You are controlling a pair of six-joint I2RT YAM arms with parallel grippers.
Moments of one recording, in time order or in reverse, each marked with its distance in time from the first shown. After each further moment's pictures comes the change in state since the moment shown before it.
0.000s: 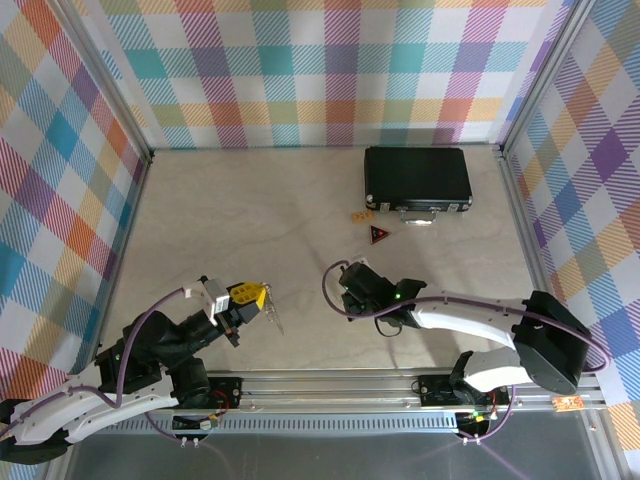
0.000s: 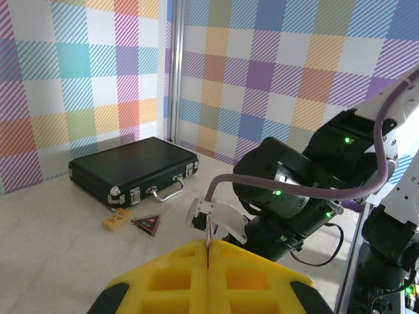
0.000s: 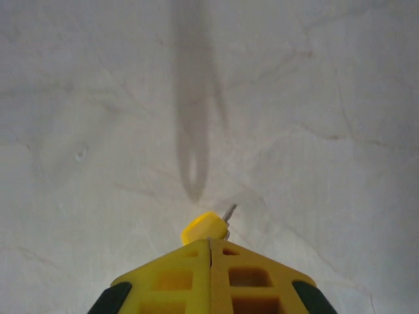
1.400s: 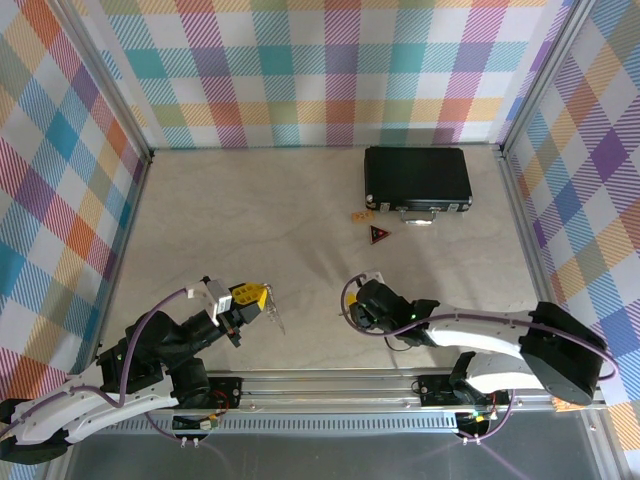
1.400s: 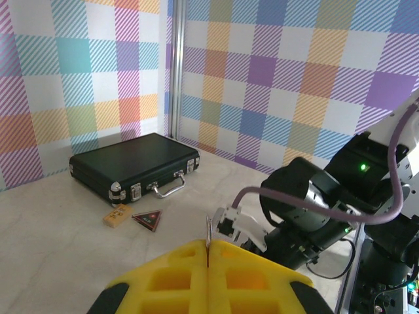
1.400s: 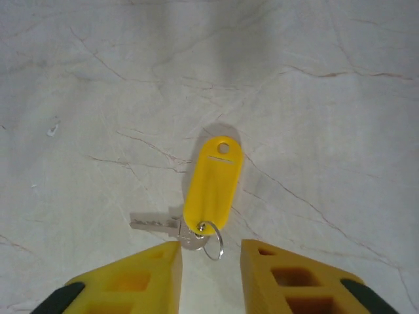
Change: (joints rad) left arm 0.000 0.000 -0.012 0.000 -0.003 0.000; right arm 0.000 -0.105 -0.200 0.130 -0.035 0.105
